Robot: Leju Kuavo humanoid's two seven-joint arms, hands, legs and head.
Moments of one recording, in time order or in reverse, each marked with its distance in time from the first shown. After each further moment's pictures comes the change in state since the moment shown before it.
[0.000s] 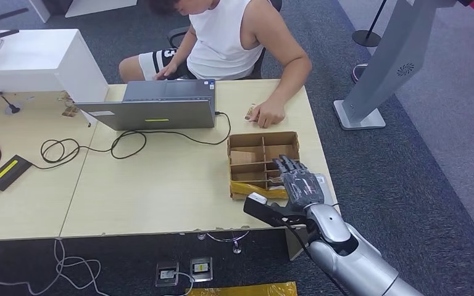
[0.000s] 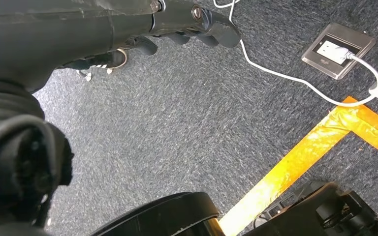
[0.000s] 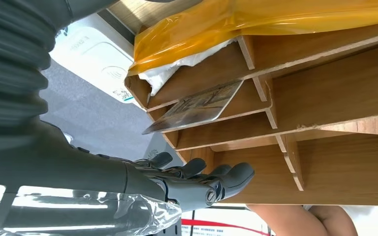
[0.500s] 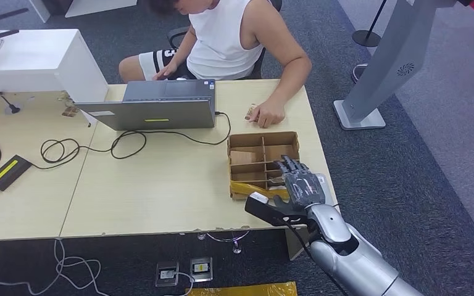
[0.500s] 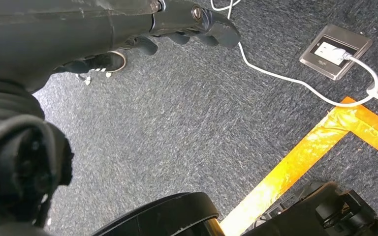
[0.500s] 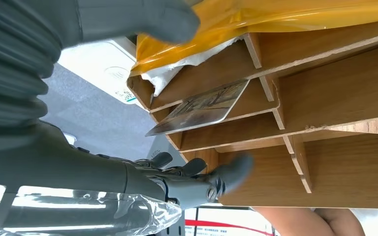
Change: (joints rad) left arm -0.001 0.000 0.000 0.000 -0.018 -0.005 0.002; right arm 0.000 0.000 -0.001 0.013 -0.002 -0.013 0.003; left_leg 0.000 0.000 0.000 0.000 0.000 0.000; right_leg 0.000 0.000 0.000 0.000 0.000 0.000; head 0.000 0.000
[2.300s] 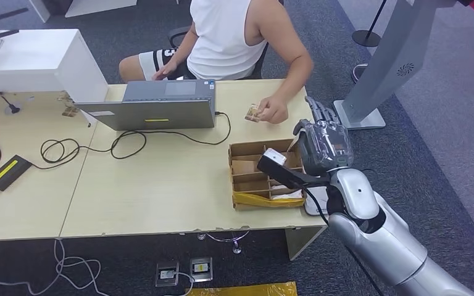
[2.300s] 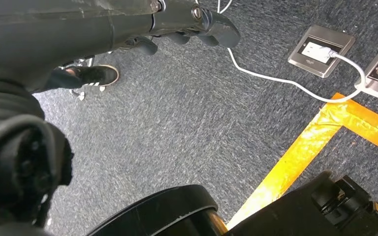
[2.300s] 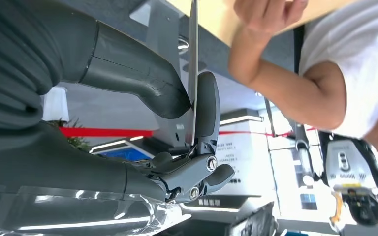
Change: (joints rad) left arm -0.002 -0.002 0.009 -0.002 -0.085 -0.042 0.000; right arm -0.119 -0.082 -0.097 -0.240 0.123 -0.020 0.060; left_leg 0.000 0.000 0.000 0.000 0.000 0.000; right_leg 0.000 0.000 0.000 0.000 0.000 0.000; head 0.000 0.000
